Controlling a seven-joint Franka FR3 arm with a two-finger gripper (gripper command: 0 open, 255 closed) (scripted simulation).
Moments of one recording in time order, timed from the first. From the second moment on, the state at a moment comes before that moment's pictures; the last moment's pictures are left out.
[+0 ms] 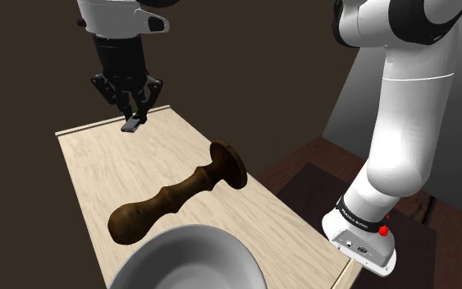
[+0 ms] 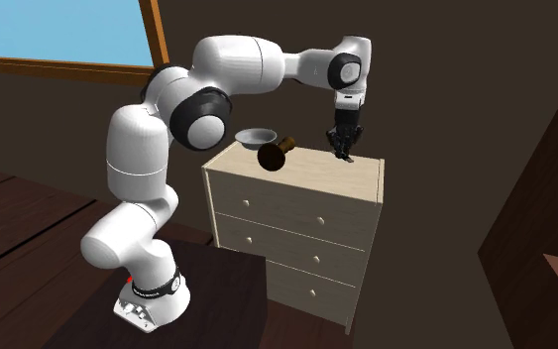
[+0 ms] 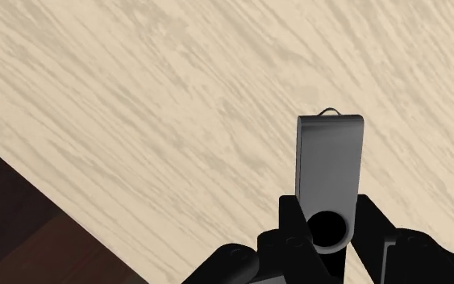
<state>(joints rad) -0.01 0.35 0.89 -1.46 -0.29 1.68 1.75</state>
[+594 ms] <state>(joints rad) 0.04 0.37 0.89 -1.31 -0.30 1.55 1.75</state>
